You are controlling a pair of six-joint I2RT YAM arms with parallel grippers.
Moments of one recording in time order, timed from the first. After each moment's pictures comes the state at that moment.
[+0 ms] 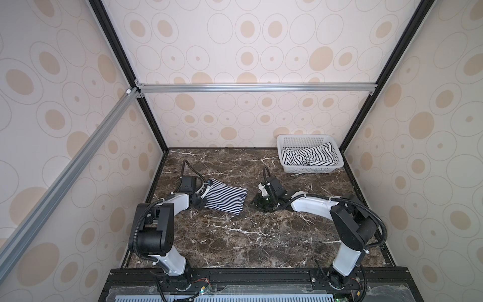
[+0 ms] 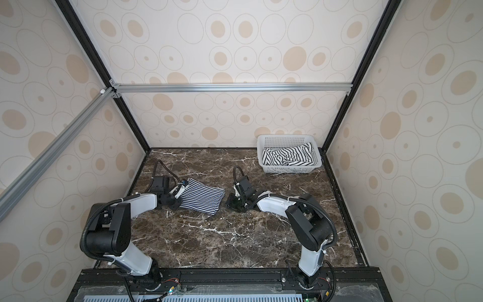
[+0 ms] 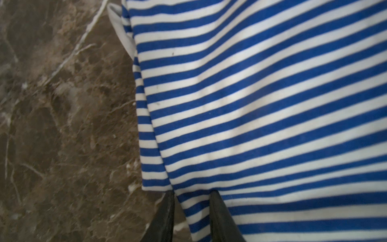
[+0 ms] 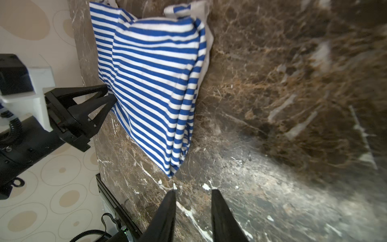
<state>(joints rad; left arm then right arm) 0.04 1.64 0.80 -0.20 0.09 0.66 0.70 1.77 1.06 -0.17 -0.35 0.92</state>
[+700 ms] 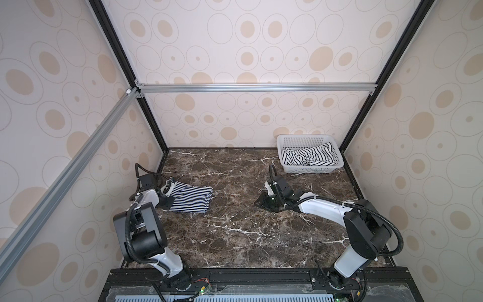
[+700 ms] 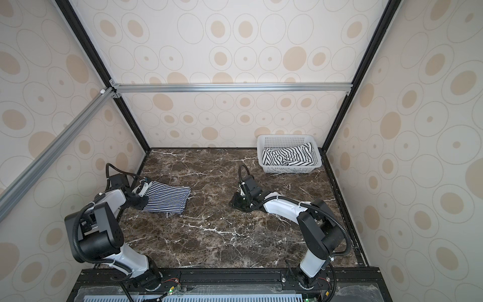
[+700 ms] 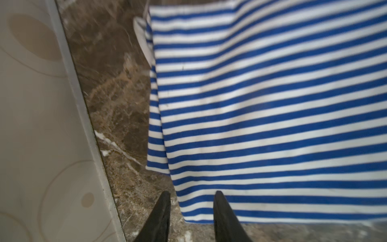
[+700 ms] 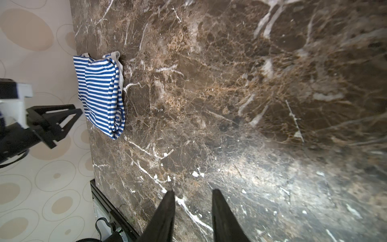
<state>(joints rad) 0.43 1.56 0.98 -0.49 0.15 0.78 0.67 1.66 1.01 -0.23 -0.30 0.89</state>
